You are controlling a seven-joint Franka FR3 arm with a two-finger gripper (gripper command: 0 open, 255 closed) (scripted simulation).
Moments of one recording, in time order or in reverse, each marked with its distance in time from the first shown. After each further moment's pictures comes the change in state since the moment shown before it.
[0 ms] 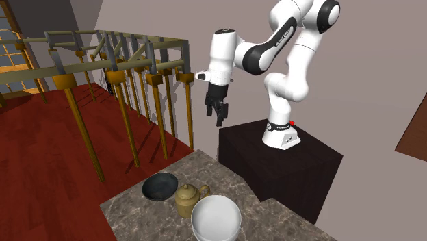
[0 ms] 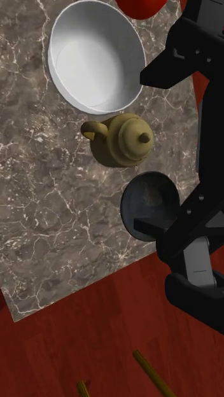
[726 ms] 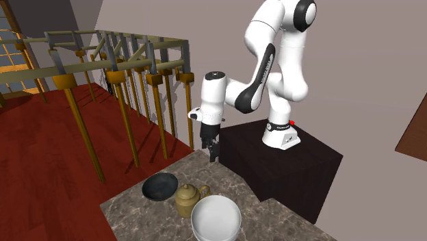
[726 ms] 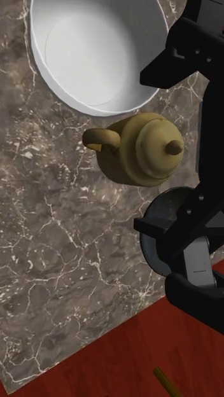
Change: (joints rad) arm -0.022 0.431 0.093 0.058 -0.132 0.324 0.233
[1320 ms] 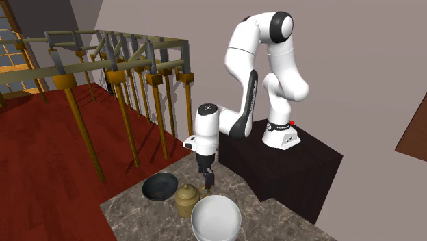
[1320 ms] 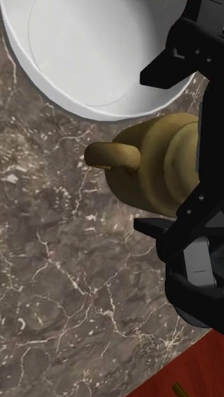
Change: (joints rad) arm 0.078 0.365 -0.064 0.160 -0.208 0.155 0.237
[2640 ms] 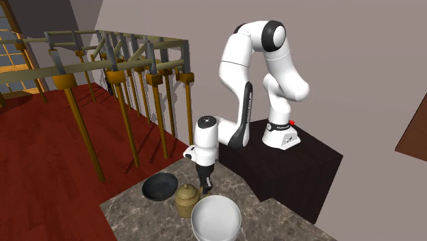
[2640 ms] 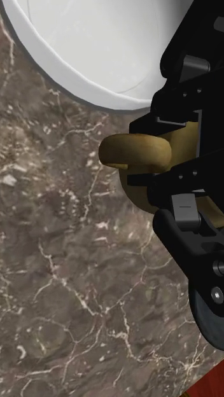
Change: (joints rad) arm 0.046 0.133 -0.061 0.044 -0.064 0.087 0.054
